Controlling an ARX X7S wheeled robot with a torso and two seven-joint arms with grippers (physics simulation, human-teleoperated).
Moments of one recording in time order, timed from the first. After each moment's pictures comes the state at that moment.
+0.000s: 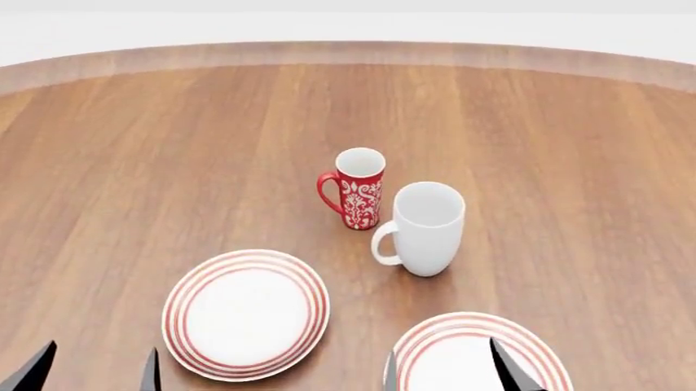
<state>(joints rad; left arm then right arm) 0.01 -0.21 0.16 0.19 -0.18 -0.08 -0.16 -0.01 0.29 -0.20 -0.36 0.23 0.22 0.13</state>
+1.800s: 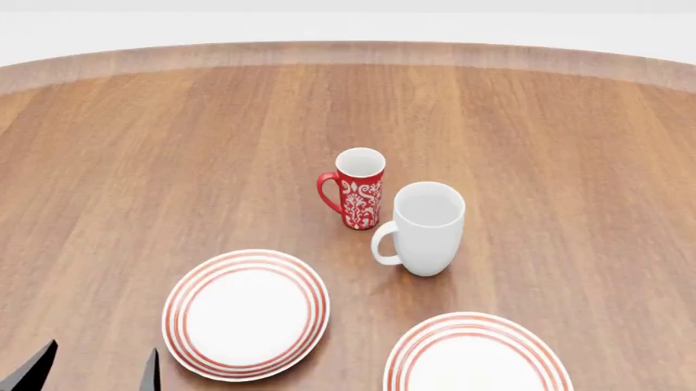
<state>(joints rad) 0.00 -0.26 0.20 0.21 -0.24 -0.10 -0.19 -0.04 0.50 -0.44 -0.31 0.28 0.28 -0.29</state>
